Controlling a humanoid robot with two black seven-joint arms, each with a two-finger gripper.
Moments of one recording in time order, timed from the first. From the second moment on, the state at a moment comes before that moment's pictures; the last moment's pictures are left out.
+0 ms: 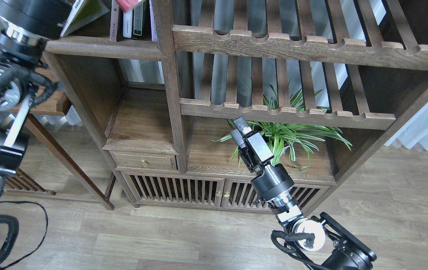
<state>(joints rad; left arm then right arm) -0.74 0.23 -1.37 -1.38 0.04 -0.49 0.13 0.09 -0.04 0.94 1.28 0.05 0.58 0.17</state>
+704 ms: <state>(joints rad) -0.74 0.24 -1.63 -1.38 0.30 -0.49 0.22 0.10 -0.05 0.94 1.27 0.05 0.58 0.17</state>
